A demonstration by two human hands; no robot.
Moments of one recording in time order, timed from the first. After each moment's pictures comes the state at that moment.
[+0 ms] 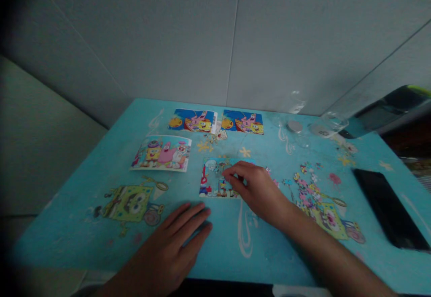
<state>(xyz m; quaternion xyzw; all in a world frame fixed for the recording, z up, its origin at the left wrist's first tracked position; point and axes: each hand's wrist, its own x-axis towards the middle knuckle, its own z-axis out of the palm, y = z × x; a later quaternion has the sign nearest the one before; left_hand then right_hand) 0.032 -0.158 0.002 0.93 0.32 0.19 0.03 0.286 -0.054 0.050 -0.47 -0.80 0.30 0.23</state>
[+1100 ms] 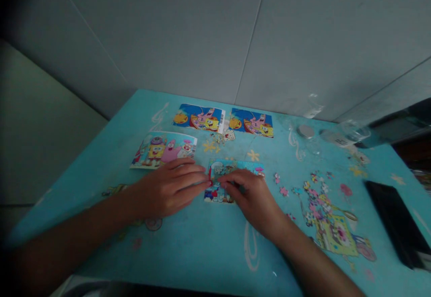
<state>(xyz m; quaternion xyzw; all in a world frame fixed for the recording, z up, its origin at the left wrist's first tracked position) 0.000 -0.036 0.021 0.95 0.19 0.25 -0.04 0.263 -0.054 0.025 -0.47 -0.75 0.38 0.26</state>
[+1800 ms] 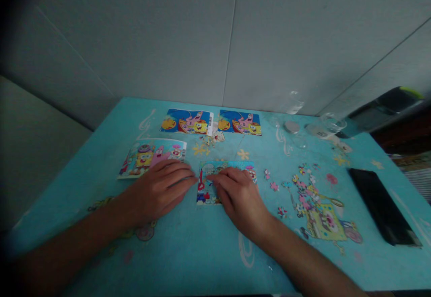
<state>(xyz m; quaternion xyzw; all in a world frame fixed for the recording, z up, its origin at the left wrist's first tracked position) -0.001 -0.033 0.022 0.95 0.25 0.20 -0.02 0.256 -0.065 0.025 -0.46 -0.81 0.23 0.27</state>
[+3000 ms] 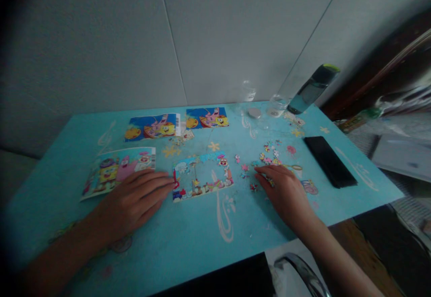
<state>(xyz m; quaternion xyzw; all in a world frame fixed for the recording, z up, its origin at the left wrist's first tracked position) -0.002 -0.035 0.016 0.96 0.19 0.21 -0.01 0.388 -0.133 0.028 -0.70 -0.69 0.05 0.17</state>
